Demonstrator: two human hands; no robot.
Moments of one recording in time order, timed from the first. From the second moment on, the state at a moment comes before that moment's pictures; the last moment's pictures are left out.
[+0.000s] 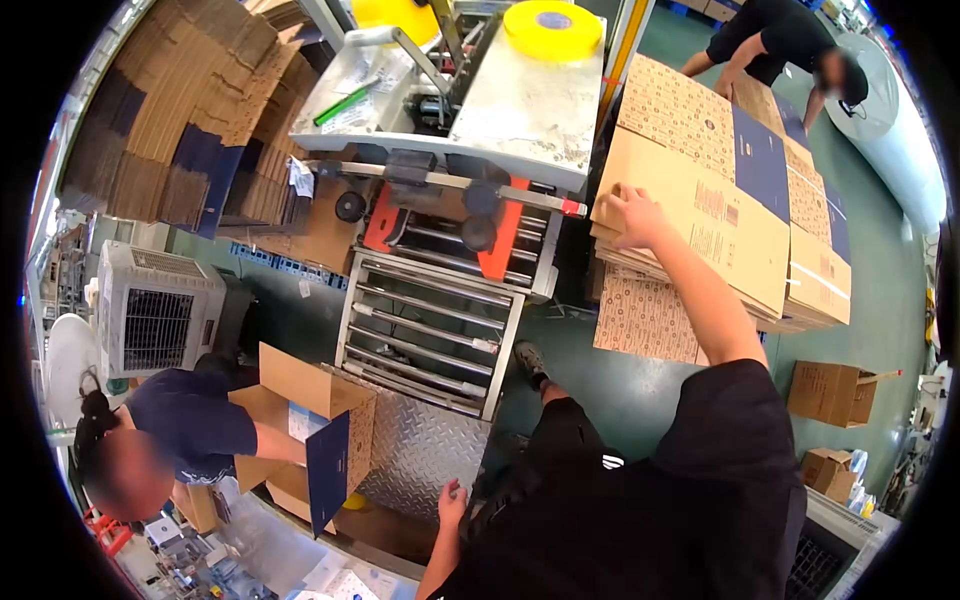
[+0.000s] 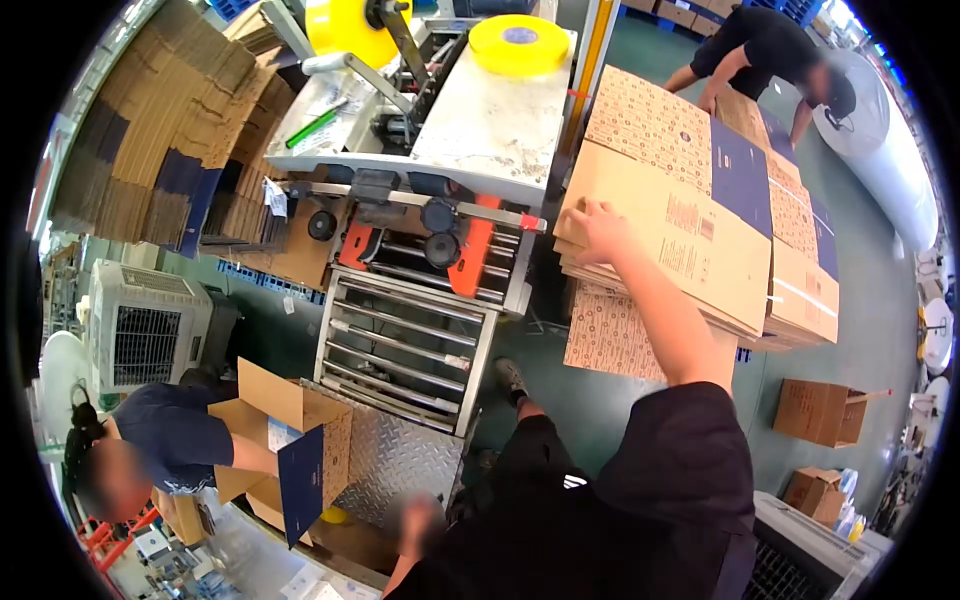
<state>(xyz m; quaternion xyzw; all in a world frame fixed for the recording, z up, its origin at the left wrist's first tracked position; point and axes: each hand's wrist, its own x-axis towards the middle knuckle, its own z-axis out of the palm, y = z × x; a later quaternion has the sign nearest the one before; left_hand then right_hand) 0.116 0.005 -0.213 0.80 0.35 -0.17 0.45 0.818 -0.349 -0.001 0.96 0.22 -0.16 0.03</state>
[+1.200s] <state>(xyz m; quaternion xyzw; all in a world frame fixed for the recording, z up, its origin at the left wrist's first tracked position) 0.248 -0.035 0.028 0.84 0.11 0.22 0.49 0.427 -0.498 0.384 0.78 0.36 0.50 -0.09</state>
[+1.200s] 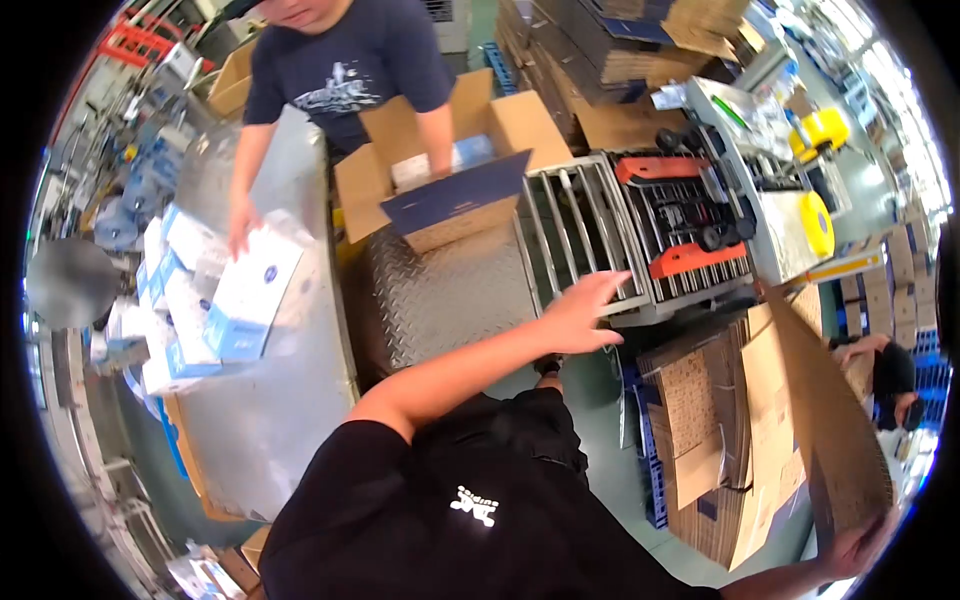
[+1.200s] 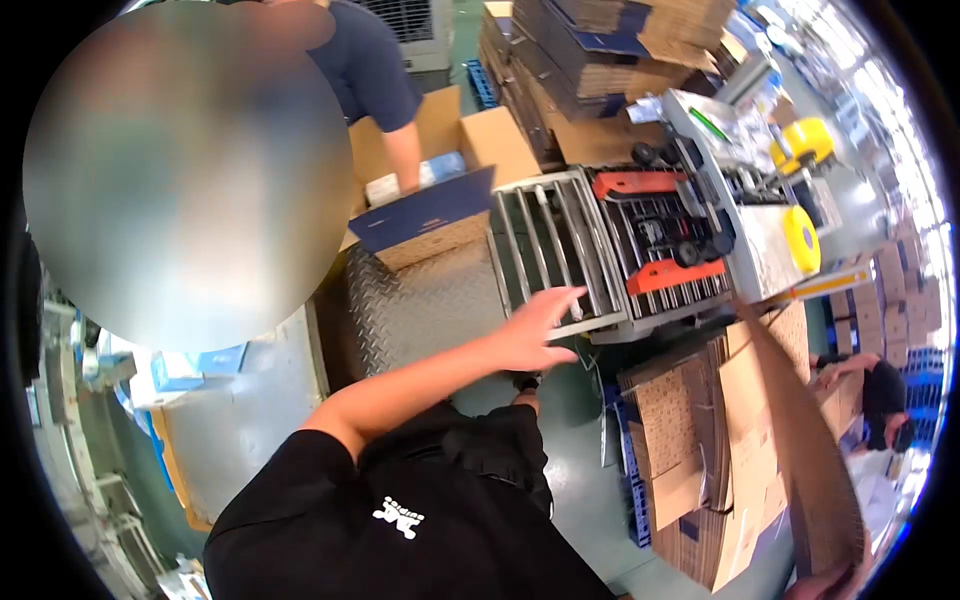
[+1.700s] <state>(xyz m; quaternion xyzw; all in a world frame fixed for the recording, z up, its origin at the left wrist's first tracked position) 0.015 0.017 0.167 0.81 0.32 0.43 0.22 0.423 -0.227 0.332 0.72 0.64 -0.04 -0.28</state>
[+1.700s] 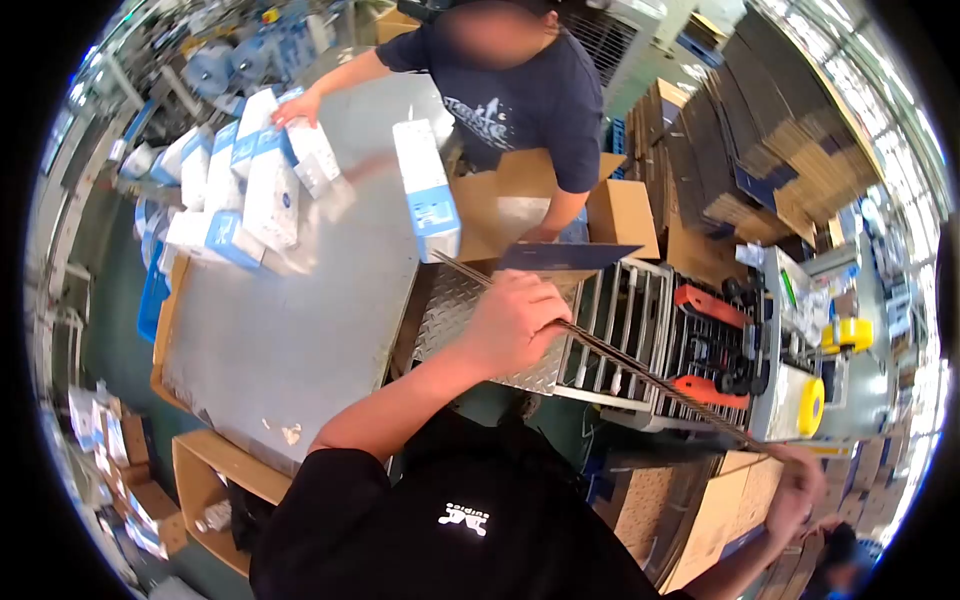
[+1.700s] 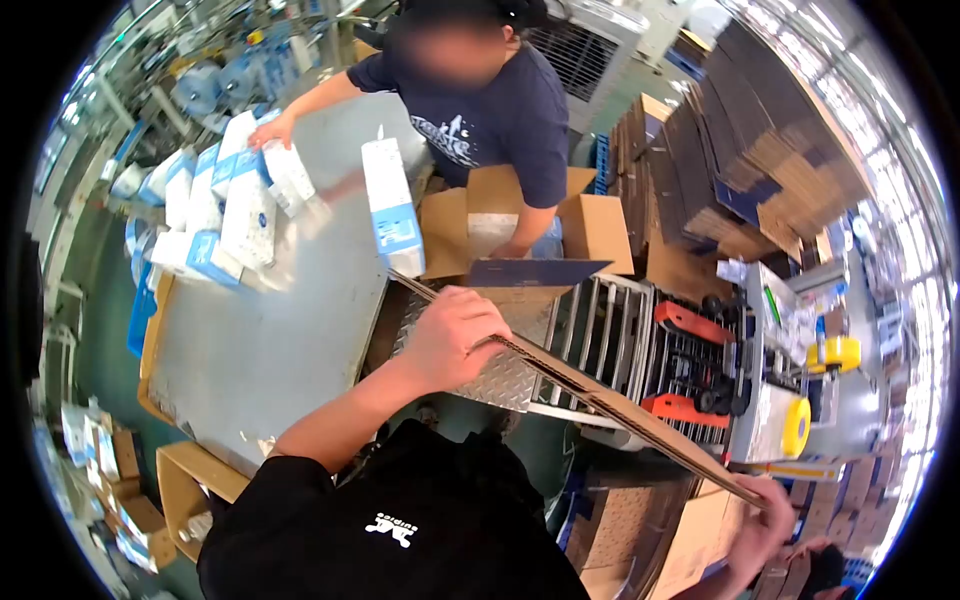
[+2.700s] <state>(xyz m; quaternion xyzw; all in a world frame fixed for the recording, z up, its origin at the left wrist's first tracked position) -0.016 0.009 0.026 0.46 0.66 0.54 0.25 0.375 0.011 0.109 0.62 0.63 -0.46 -0.08</state>
